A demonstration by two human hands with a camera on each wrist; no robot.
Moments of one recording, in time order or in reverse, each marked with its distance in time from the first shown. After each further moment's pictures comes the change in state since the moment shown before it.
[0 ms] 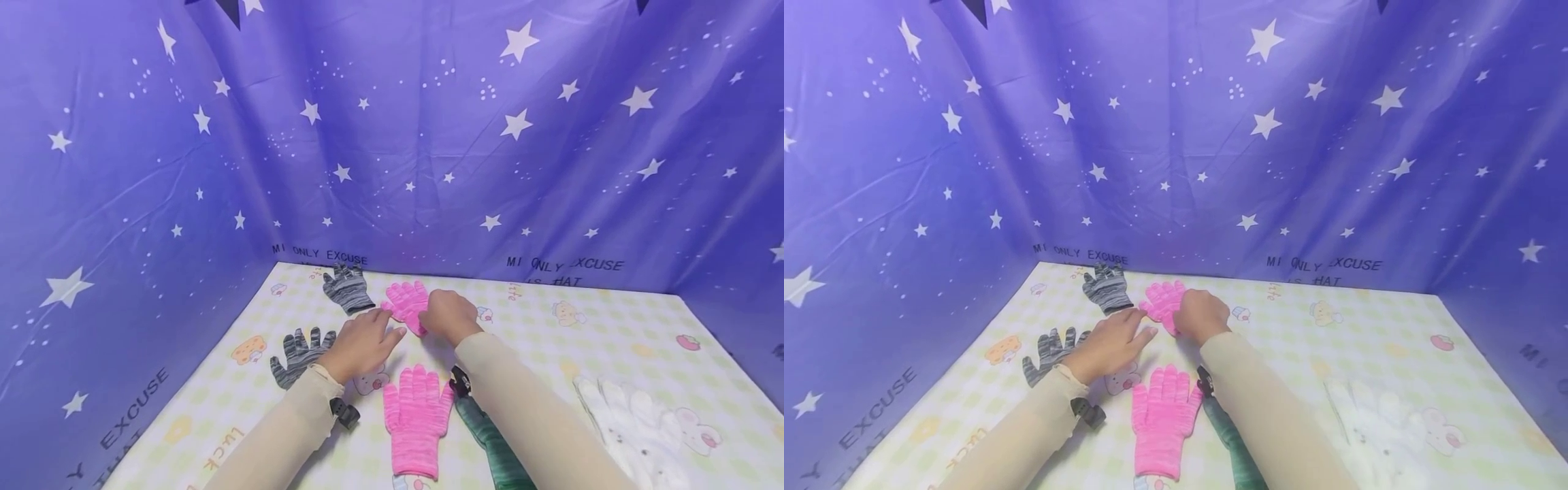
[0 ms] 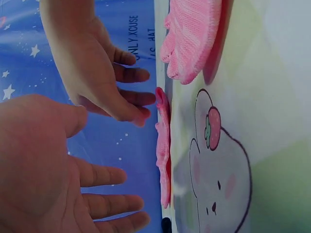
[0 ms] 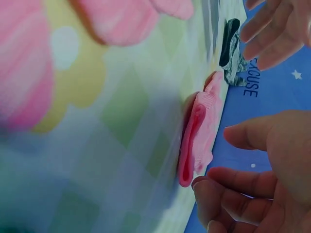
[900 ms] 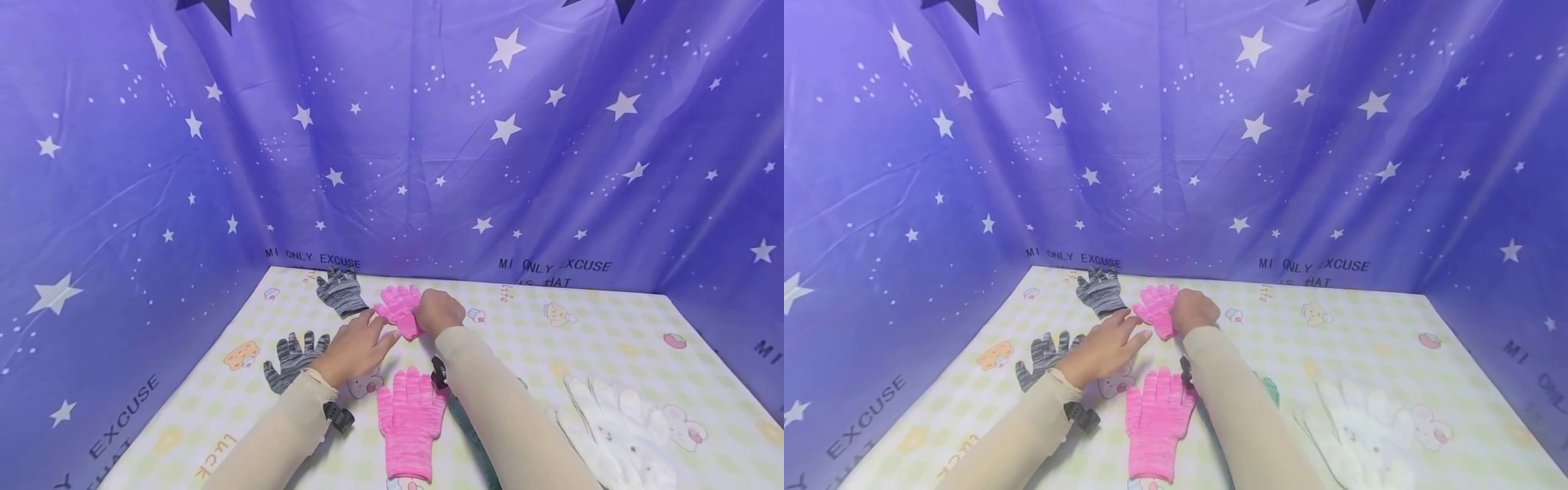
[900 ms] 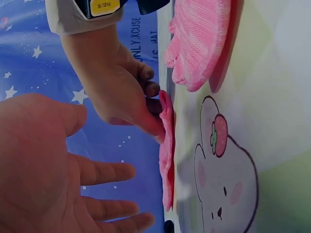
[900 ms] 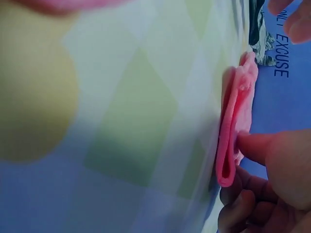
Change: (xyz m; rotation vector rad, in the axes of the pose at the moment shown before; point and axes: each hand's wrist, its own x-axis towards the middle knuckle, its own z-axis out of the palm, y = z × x) left_hand 0.000 0.001 0.001 -0.056 0.009 0.009; right_hand 0.030 -0.002 0.019 0.027 0.023 0.135
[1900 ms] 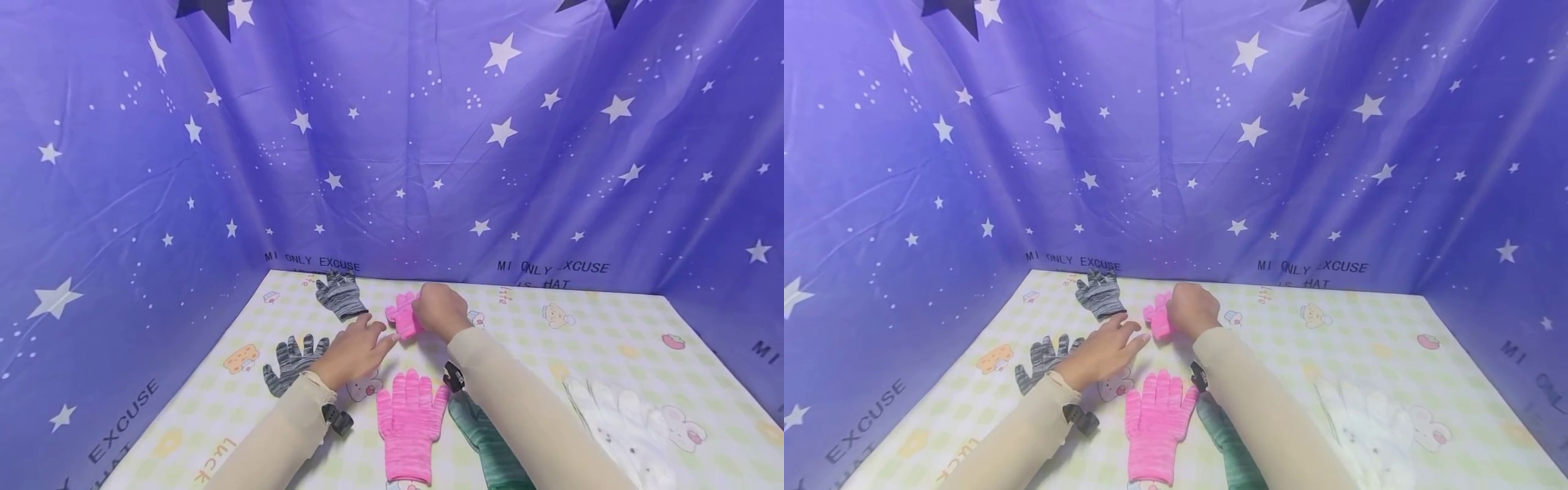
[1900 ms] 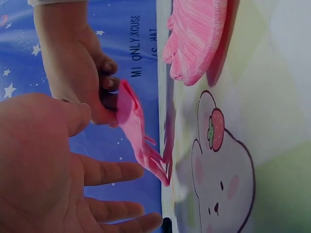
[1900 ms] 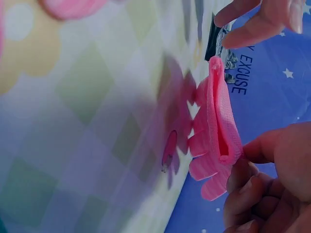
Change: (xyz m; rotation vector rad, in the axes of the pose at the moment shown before) left_hand 0.000 -0.004 0.001 -0.018 -0.032 -0.020; right_hand -0.025 -0.002 -0.035 0.033 0.077 -0.125
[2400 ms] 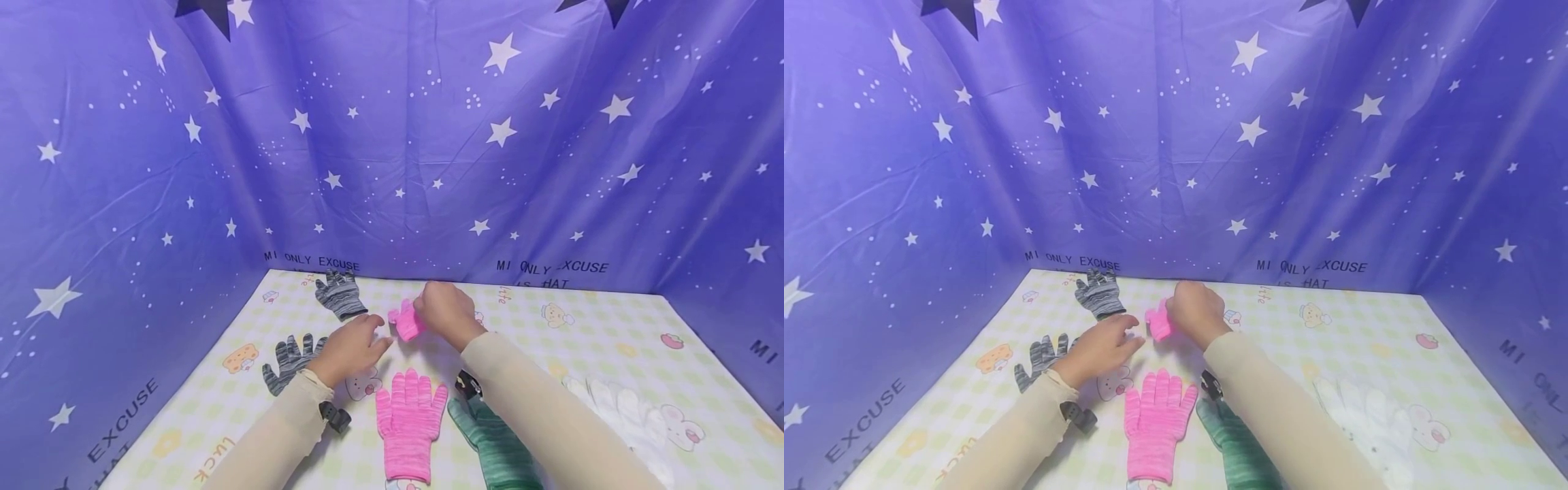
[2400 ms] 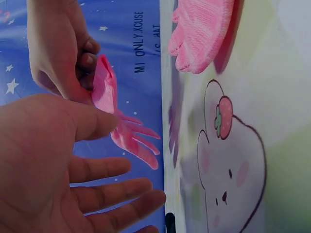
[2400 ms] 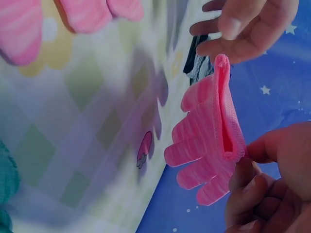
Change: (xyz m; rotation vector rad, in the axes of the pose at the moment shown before) left_hand 0.002 -0.002 -0.003 0.024 0.084 0.031; right_hand -0.024 0.000 -0.021 0.002 0.116 -0.105
